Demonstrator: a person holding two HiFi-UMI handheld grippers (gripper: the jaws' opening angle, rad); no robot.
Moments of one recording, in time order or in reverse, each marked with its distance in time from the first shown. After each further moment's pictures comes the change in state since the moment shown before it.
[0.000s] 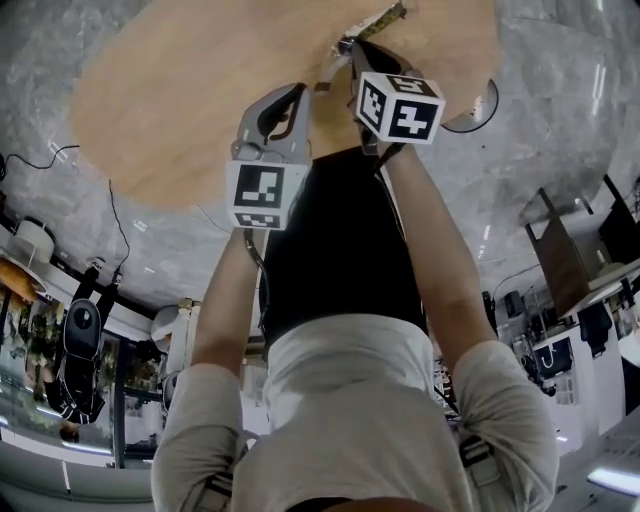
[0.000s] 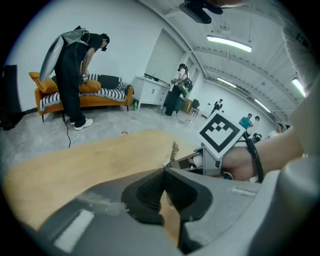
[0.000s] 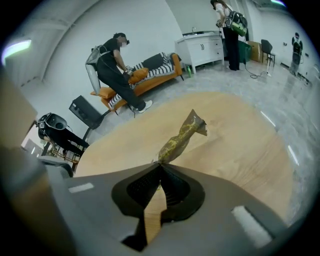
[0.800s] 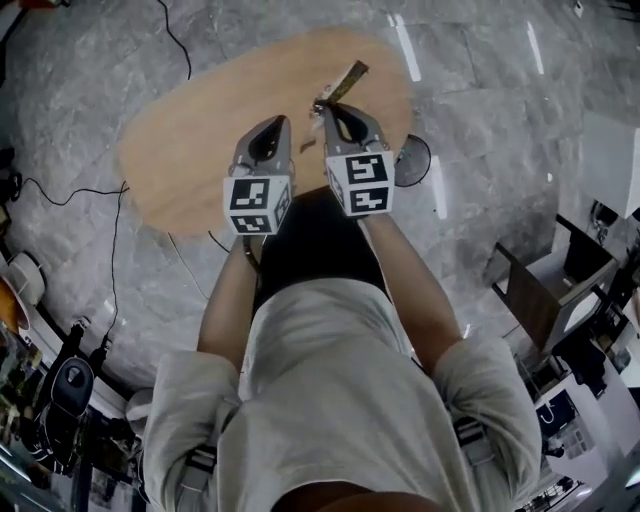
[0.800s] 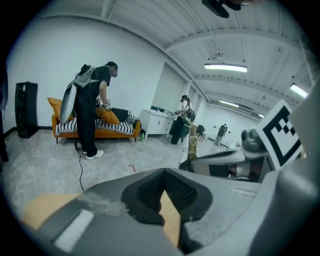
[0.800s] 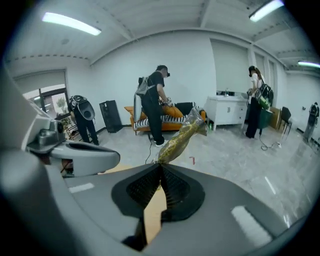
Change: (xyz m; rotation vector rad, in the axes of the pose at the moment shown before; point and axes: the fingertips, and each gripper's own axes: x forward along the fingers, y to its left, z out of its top) left arm -0.141 -0.046 0.165 -0.044 -0.299 0.098; right arm -0.244 0.136 0.116 -0.456 -0.386 0.003
